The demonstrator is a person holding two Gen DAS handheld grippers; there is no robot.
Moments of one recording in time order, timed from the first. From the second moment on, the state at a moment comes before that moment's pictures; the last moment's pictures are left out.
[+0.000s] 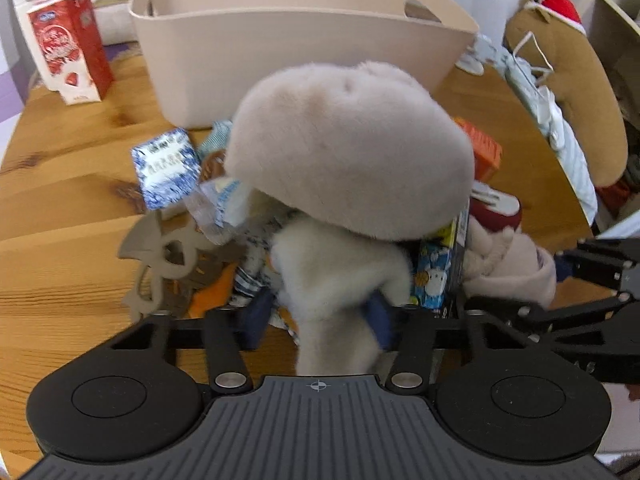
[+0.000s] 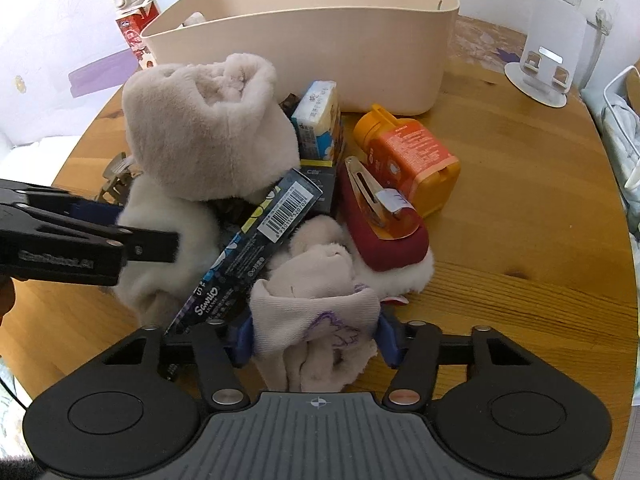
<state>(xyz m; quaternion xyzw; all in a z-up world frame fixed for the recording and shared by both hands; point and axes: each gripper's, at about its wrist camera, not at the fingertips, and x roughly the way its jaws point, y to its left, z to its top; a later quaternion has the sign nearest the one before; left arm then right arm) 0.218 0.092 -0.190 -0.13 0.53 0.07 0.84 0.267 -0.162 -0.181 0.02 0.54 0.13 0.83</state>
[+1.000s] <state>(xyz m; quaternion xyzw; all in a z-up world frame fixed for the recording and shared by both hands) 0.149 0.122 -0.149 -0.20 0.47 0.11 0.85 0.236 -0.174 -0.126 0.05 0.50 0.09 0.86</state>
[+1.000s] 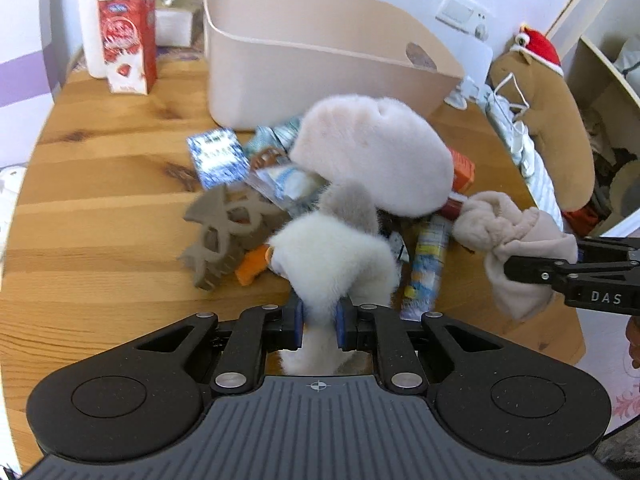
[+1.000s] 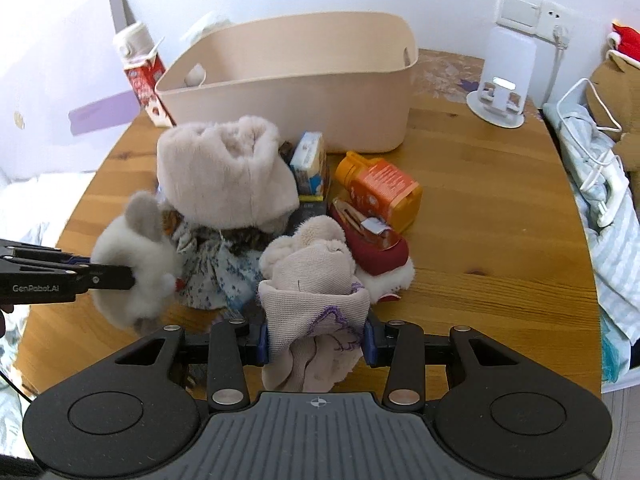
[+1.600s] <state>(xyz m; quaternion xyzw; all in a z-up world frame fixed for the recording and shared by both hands) 0.176 0.161 -0.079 -0.19 0.39 0.19 0.88 0.281 -0.202 -0.075 0.06 0.44 0.08 0.89</state>
